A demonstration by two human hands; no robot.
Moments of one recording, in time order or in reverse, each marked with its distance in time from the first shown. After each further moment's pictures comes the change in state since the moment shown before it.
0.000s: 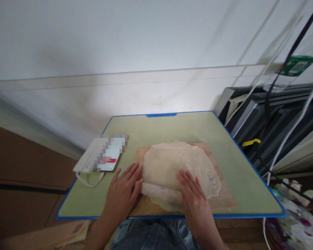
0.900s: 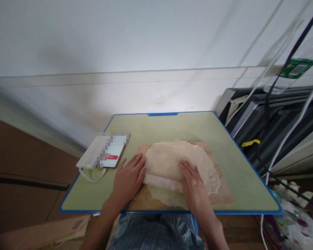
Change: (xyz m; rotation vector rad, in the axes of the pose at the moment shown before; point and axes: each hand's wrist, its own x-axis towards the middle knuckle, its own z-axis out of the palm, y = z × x) left_hand 0.024 0.002 0.001 0.043 0.020 0.015; right_hand 0.026 0.014 0.007 0.041 -0.009 0.110
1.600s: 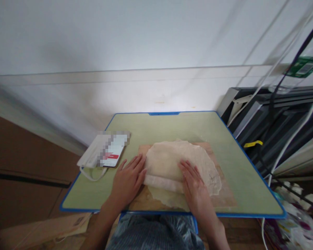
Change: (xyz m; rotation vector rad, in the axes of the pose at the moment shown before) left_hand -0.007 -0.002 0.001 -0.006 0.003 0.016; right_hand 0.000 -0.001 -0.004 0.071 0.005 -0.019
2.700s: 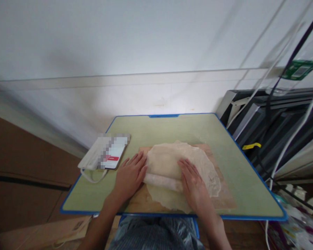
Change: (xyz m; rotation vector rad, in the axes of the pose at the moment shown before) left_hand 0.016 -0.003 0.002 0.031 -0.010 -0.001; right_hand 0.011 0.010 0.007 -0.039 0.007 -0.032
